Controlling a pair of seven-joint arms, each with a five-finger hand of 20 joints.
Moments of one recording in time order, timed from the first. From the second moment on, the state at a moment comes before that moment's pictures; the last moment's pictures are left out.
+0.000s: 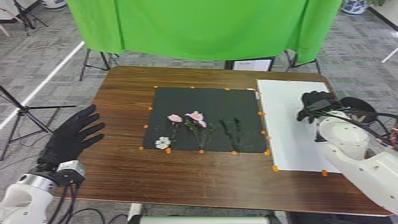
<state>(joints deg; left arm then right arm) 128.4 -48.0 -104.0 -115.4 35.3 -0.1 6.3 -69.1 -35.5 50.7 -87.6 -134.6 -5.6 27.3</state>
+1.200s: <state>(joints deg) 128.9 -48.1 -104.4 -115.5 35.3 -0.1 6.2 -71.0 -35.9 54.5 -90.1 -132.5 -5.3 25.5</state>
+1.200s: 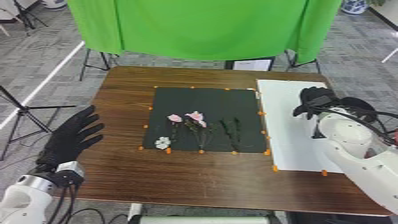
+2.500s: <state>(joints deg) 128.0 -47.7 -103.5 -115.4 35.3 -0.1 5.9 -55.1 -51.8 33.1 -95.9 -134.5 2.8 11.2</state>
